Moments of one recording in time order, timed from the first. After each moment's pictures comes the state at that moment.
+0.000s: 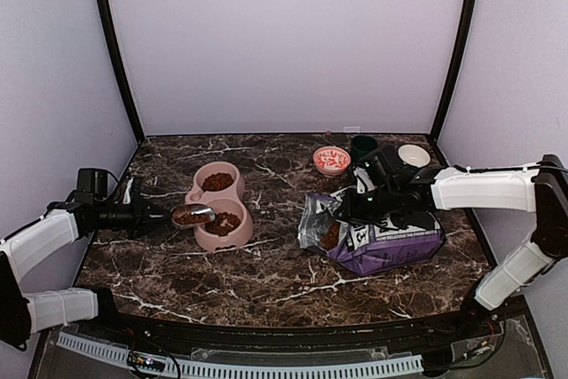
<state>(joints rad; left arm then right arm) 0.05 0.98 0.49 -0.34 0.87 -0.61 0.73 1.50 0.90 -0.25 -0.18 0.70</state>
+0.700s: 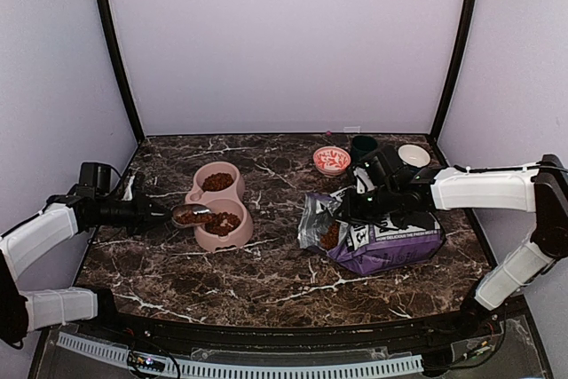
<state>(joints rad) 0.00 0.99 0.55 -0.41 0.77 -0.58 0.73 1.50 0.90 -0.25 -0.18 0.70</state>
